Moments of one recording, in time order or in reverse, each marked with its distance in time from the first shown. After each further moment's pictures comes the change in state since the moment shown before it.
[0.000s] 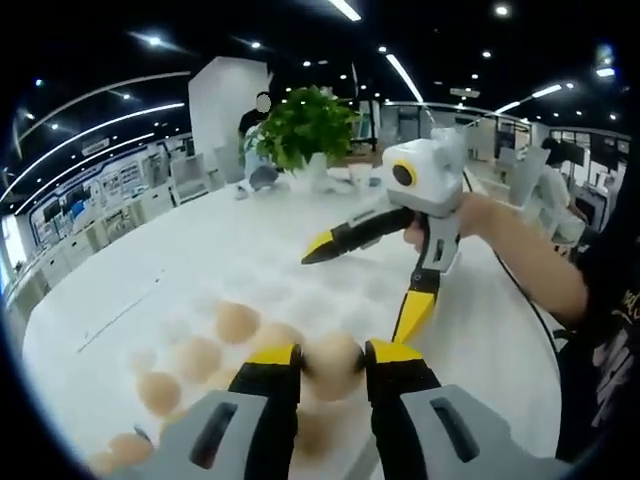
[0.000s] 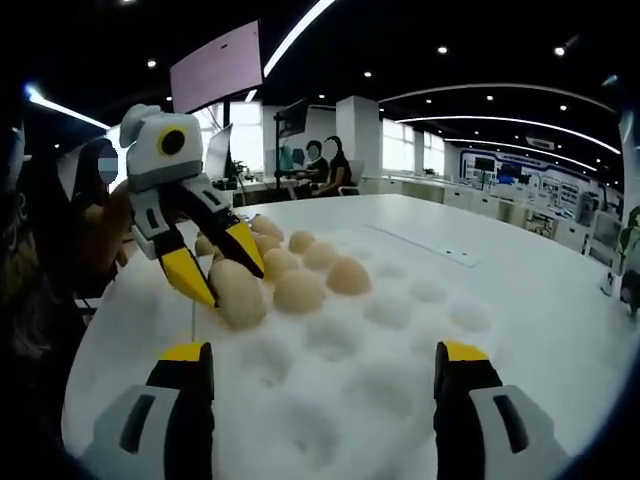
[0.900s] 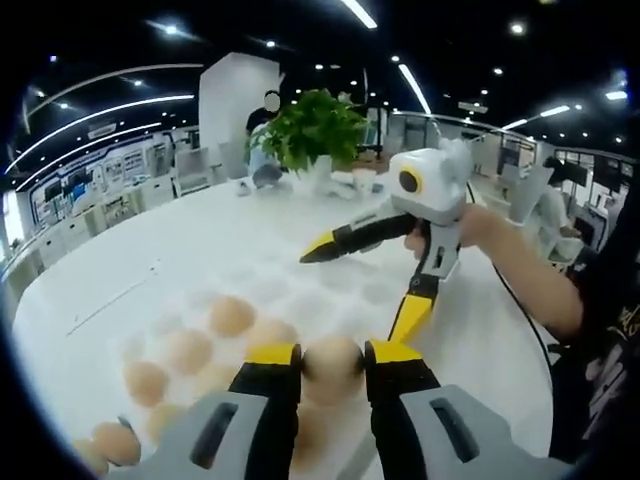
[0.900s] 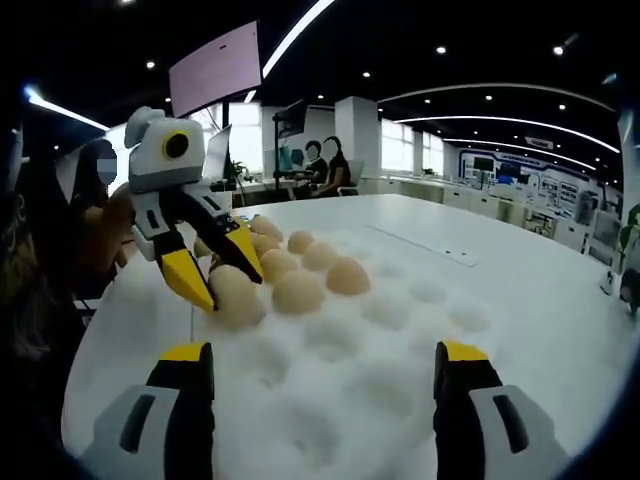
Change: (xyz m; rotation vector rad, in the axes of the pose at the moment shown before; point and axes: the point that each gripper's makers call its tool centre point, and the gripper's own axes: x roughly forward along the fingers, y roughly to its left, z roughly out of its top) left arm 0.011 -0.011 -0.007 -0.049 0.008 -0.024; right arm 0.000 0.000 -0.001 0.004 -0.003 -0.003
